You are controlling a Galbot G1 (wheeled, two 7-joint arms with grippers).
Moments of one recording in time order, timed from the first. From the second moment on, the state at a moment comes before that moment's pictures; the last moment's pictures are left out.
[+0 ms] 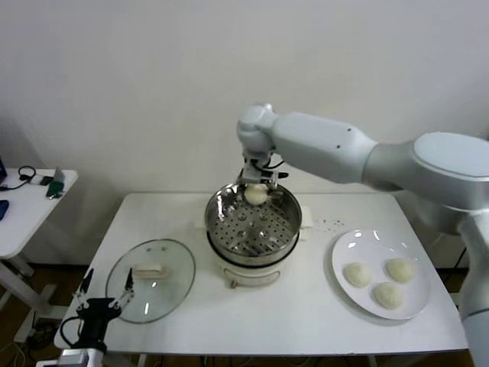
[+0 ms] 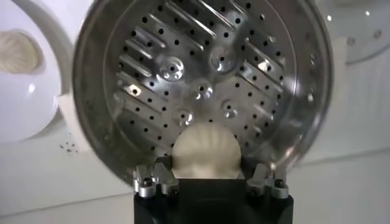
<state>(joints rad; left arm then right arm) 1.71 -1.40 -0.76 -2.00 -0.08 -0.11 -0.03 0.52 1.42 -1.27 0.98 -0.33 0.49 -1.17</state>
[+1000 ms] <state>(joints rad) 1.73 -1.40 -0.76 -2.00 -0.08 -0.12 -0.03 0.38 1.49 -1.16 0.84 -0.53 0.55 -1.17</state>
